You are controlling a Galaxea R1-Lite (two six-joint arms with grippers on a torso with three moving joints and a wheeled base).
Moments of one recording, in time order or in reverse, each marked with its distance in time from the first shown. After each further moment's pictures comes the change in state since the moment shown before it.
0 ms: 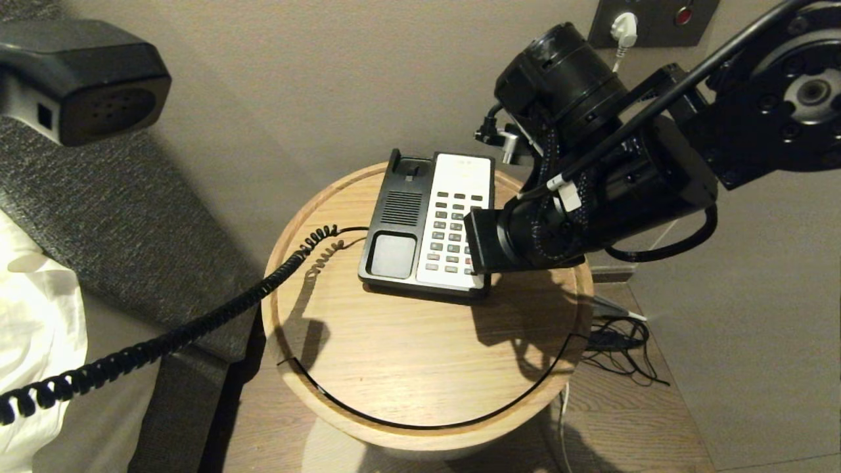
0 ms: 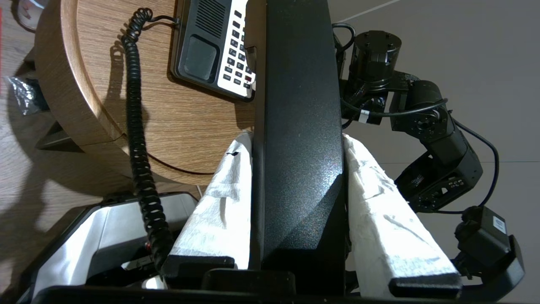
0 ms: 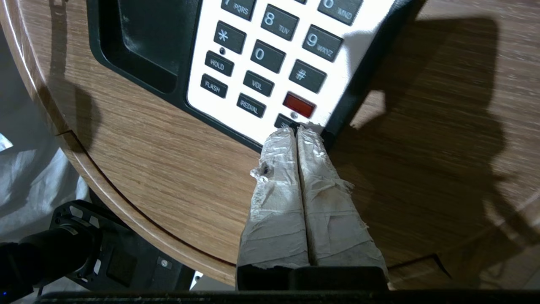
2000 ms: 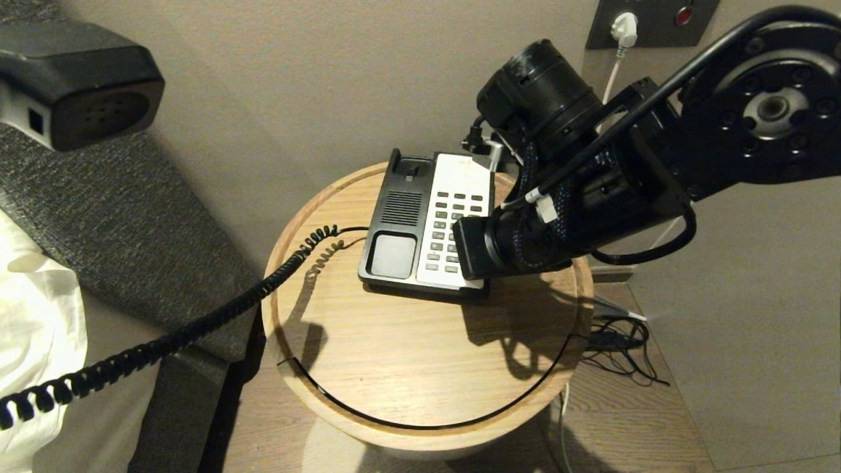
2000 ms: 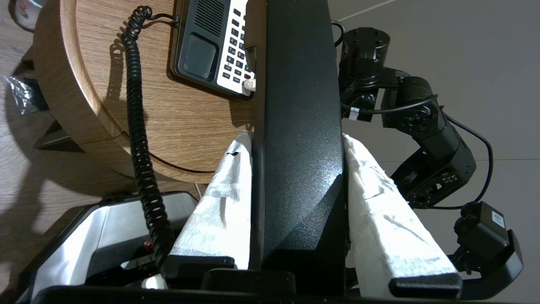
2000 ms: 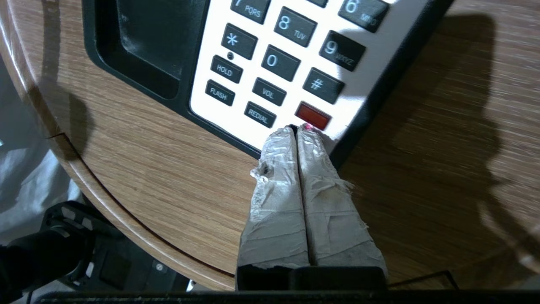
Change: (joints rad) left arm 0.000 -0.017 0.017 -0.007 -0.005 0.000; right arm 0.005 0.033 -0.010 -0.010 -0.013 -0.012
